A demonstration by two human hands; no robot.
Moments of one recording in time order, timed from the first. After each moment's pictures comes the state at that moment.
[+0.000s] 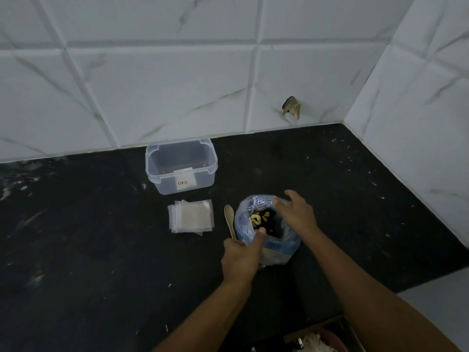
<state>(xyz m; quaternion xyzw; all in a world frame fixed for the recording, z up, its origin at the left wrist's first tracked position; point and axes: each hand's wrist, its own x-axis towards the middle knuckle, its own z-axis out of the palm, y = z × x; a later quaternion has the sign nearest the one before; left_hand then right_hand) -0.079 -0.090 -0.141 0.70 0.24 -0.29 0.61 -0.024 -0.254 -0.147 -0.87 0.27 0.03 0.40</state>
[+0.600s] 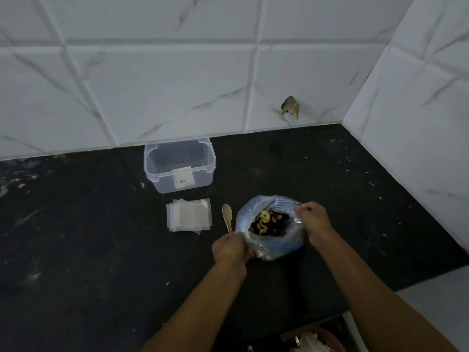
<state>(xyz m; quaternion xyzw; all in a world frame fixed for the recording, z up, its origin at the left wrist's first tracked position) -0.049 -0.091 -0.157 0.50 0.40 -0.29 0.71 -0.036 -0.282 -0.157 -0.74 0.41 -0.02 0.53</state>
